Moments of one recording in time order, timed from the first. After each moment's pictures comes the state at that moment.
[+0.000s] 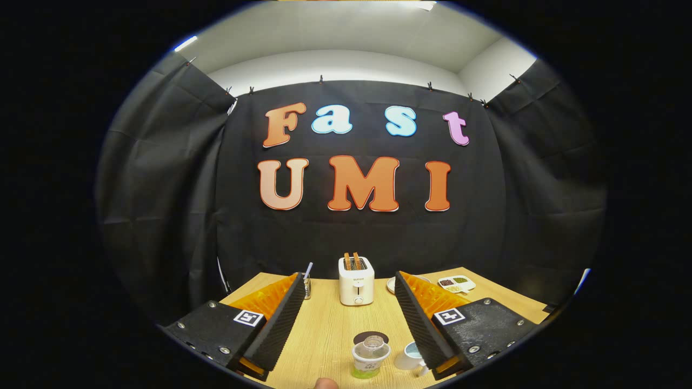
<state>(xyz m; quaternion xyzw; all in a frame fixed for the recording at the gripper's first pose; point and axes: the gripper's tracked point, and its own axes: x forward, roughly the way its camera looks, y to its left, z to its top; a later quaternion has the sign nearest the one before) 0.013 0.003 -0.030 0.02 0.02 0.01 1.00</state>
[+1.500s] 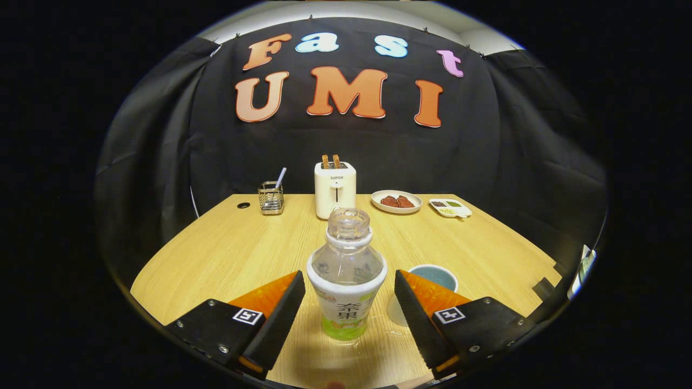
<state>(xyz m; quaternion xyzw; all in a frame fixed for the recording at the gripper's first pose) 0.027 -0.018 -0.250 0.00 0.21 -0.03 0.98</state>
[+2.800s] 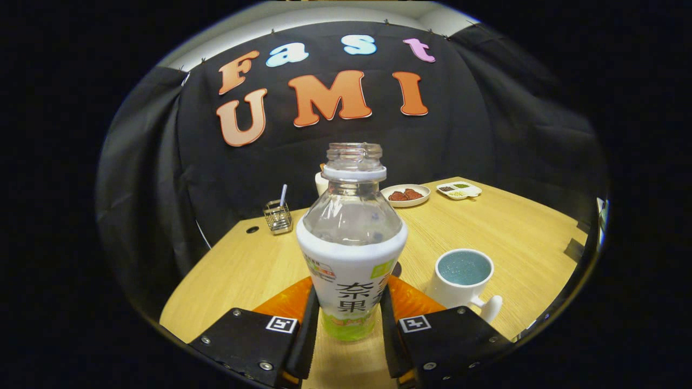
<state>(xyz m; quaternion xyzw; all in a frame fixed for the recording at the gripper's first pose) 0.041 0.012 -0.237 0.15 0.17 -0.03 0.97</state>
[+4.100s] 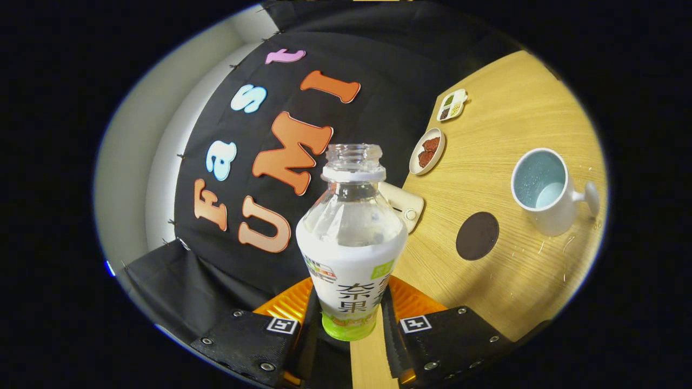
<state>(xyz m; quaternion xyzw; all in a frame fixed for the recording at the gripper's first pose) 0.079 0.045 -0.165 0.58 0.11 0.02 0.80</state>
